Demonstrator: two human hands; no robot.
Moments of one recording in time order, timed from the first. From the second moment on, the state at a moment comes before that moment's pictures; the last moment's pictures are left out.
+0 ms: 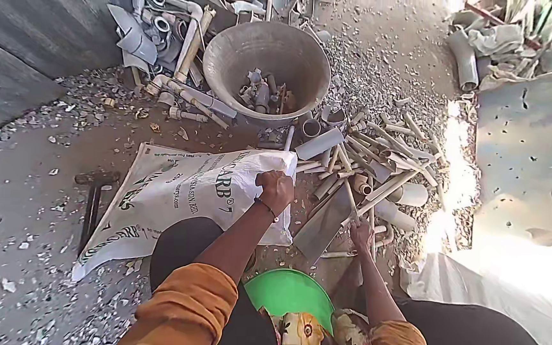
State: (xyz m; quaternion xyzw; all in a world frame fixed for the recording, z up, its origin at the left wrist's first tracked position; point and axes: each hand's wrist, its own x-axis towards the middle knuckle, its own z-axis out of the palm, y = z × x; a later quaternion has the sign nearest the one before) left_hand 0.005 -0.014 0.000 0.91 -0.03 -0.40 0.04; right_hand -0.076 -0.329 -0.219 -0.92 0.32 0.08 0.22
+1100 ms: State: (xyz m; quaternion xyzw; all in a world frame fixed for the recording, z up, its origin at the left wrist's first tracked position) left_hand -0.013 0.000 -0.014 0.94 -0.03 -0.33 0.08; right_hand -0.059 -0.133 -0.188 -0.86 0.15 0.27 0.40
